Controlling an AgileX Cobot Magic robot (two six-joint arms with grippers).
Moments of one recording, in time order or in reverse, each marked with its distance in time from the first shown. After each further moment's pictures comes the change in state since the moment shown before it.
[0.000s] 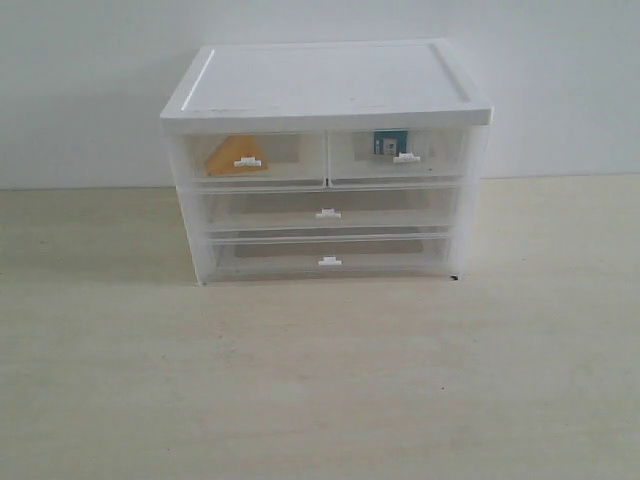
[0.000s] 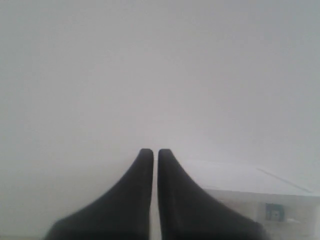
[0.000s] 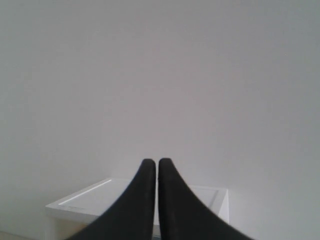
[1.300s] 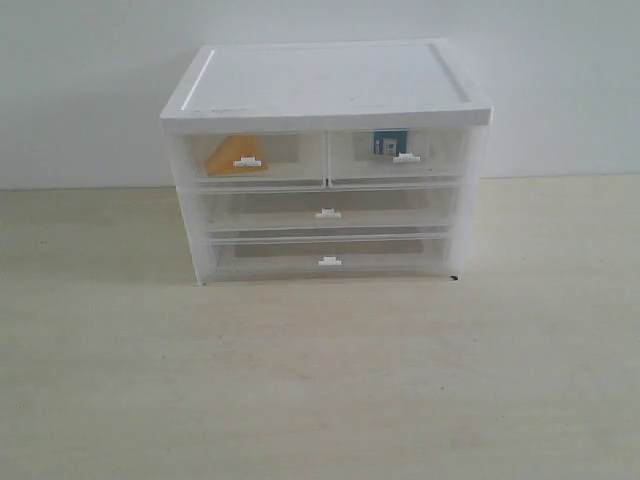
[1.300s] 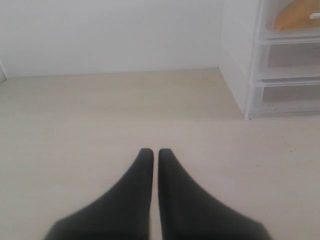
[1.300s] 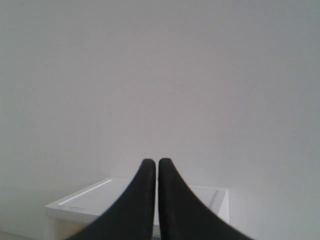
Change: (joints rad) left arm 0.198 0.000 0.151 -0.019 0.399 0.220; right arm 0.000 0.000 0.000 0.000 0.000 0.002
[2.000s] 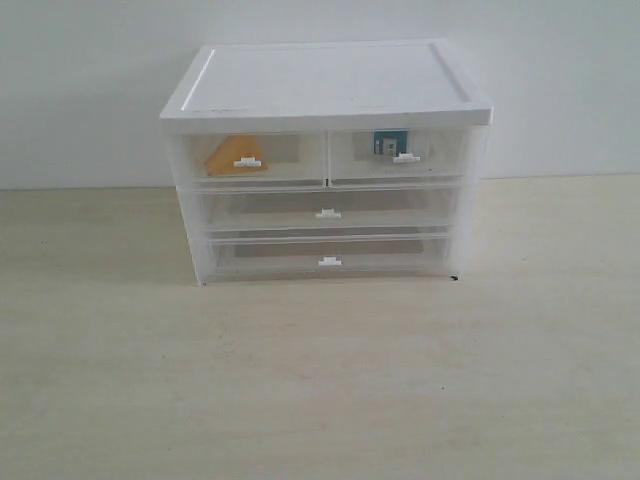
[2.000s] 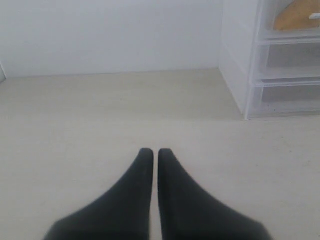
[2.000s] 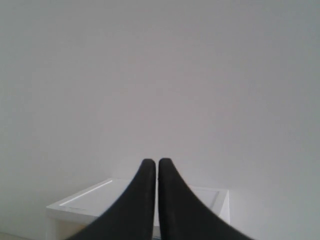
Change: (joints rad) left arm 0.000 0.000 0.000 -0.002 0.000 0.000; right arm 0.000 0.000 0.000 0.000 -0.002 0.000
